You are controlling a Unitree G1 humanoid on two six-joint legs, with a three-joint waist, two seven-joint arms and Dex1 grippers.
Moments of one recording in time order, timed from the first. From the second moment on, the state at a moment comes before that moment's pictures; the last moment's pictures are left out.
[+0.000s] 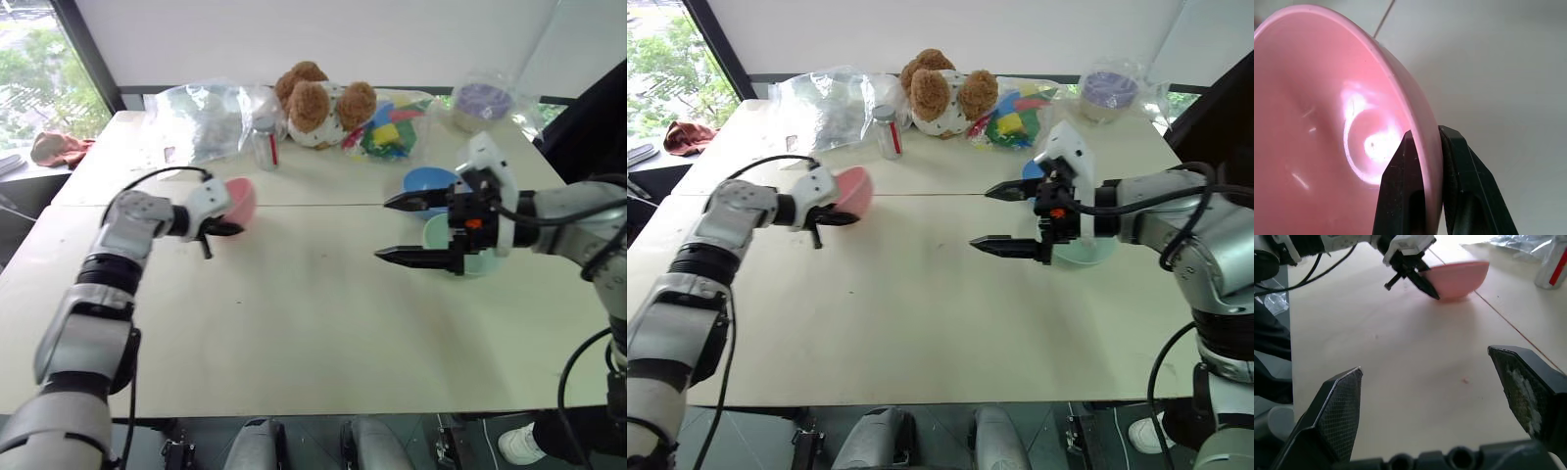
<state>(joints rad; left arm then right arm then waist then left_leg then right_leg) -1.00 0.59 -0.21 0.80 0.01 -0.03 -1.26 -0.66 -0.99 -0.07 -0.39 0.71 0.91 1.02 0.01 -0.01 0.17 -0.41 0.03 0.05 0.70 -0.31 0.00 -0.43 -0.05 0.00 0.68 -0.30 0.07</state>
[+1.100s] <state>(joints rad) -1.23 0.29 -0.36 0.96 0.13 -0.30 -1.47 -0.39 -1.10 -0.31 -0.54 0.81 0.99 0.89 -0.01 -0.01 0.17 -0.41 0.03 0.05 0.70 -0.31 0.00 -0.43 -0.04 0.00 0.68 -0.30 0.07</state>
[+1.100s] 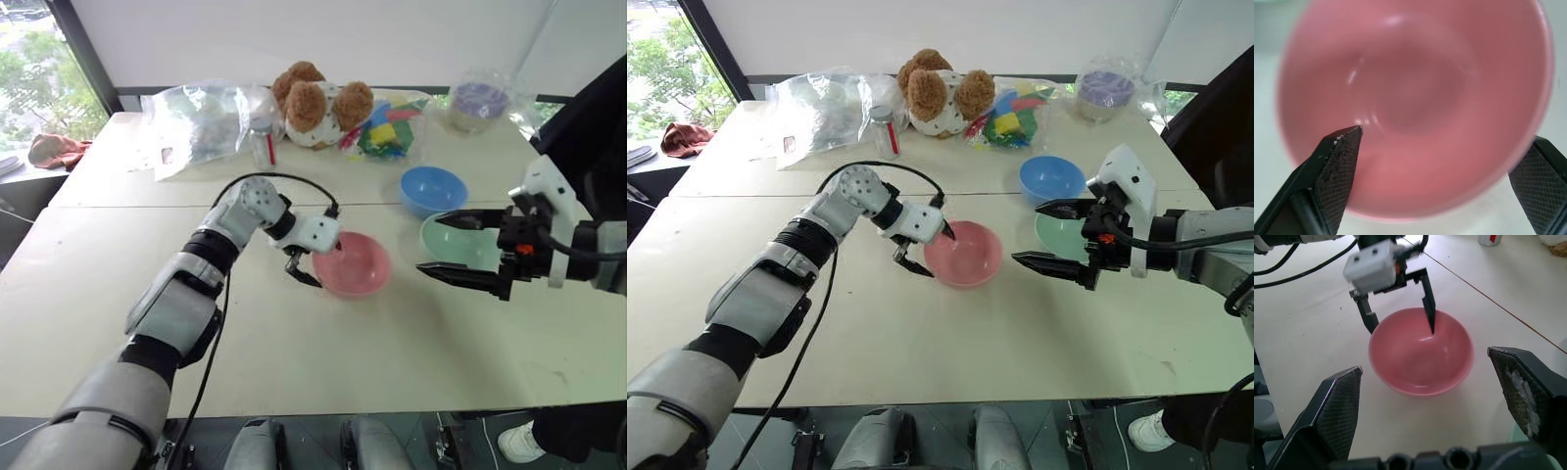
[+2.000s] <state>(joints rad) -0.67 0.86 0.05 -0.08 -0.53 0.81 -1.49 -0.40 -1.12 -0.21 -0.39 0.69 0.86 1.00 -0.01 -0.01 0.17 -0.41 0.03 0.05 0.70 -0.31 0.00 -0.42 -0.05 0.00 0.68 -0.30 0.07</state>
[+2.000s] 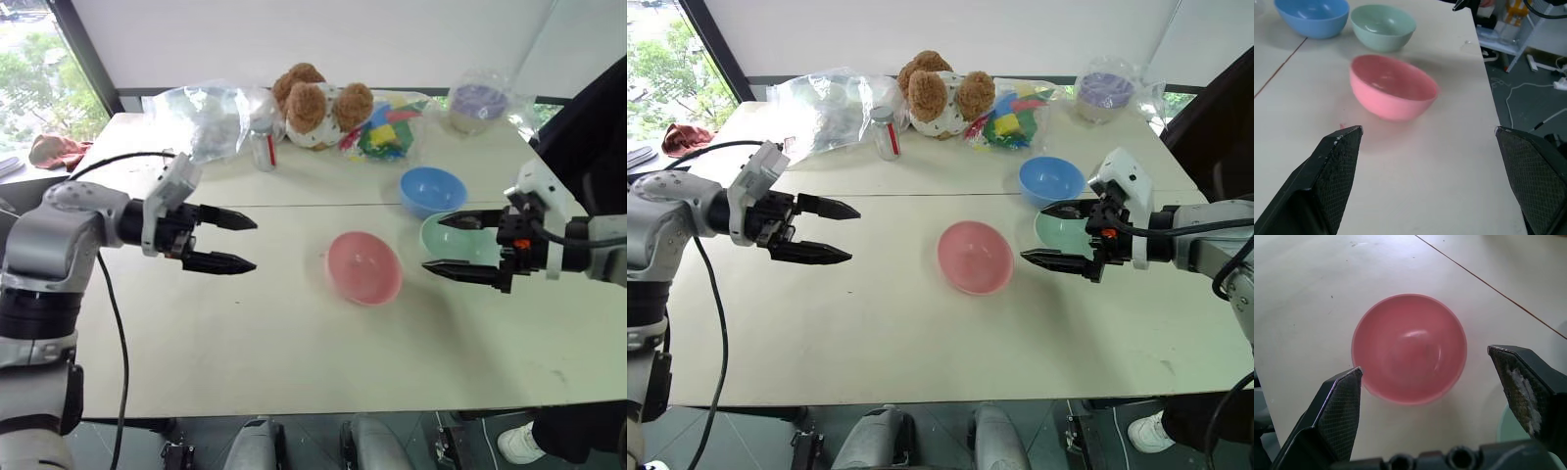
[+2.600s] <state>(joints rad) -0.52 0.91 0.10 -0.21 -0.64 0.83 -1.34 -0.52 -1.03 0.10 -0.03 0.35 0.75 0.94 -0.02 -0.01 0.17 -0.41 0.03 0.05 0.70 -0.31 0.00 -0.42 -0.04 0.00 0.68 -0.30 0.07</state>
